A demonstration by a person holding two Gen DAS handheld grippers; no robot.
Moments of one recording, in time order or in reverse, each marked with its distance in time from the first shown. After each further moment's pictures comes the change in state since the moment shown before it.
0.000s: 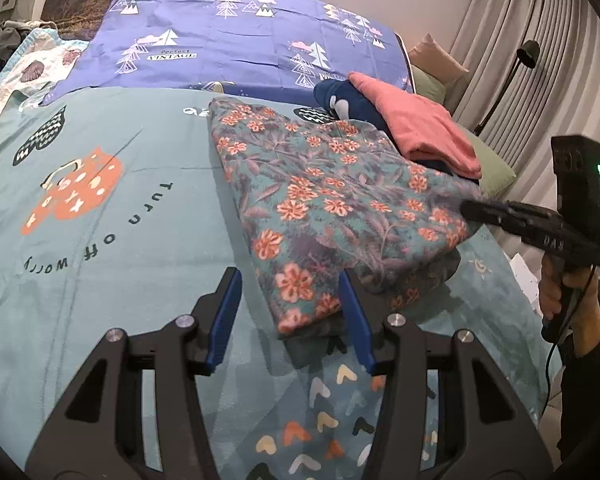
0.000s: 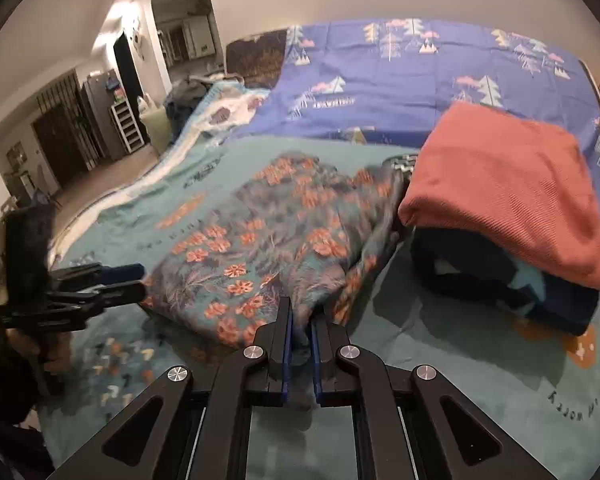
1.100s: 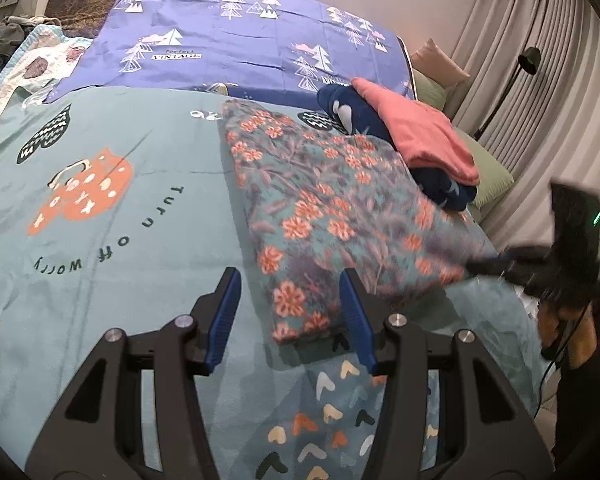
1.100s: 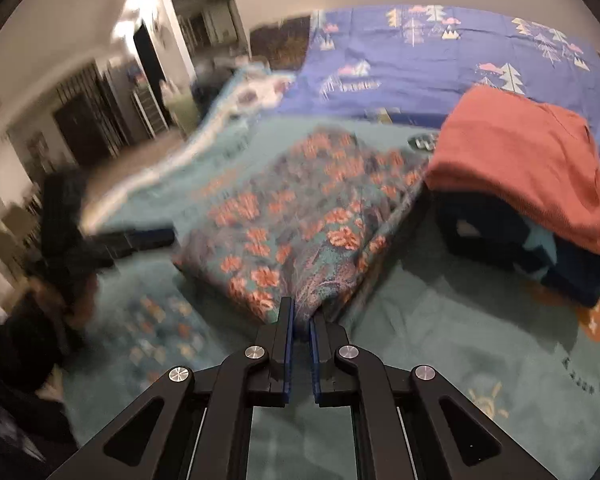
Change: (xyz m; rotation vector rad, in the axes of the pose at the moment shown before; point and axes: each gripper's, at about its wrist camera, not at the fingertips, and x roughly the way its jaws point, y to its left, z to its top) left arm -0.011 0.009 0.008 -0.018 0.000 -0.010; right arm -0.003 0.008 -0.037 -0.008 0.121 0.083
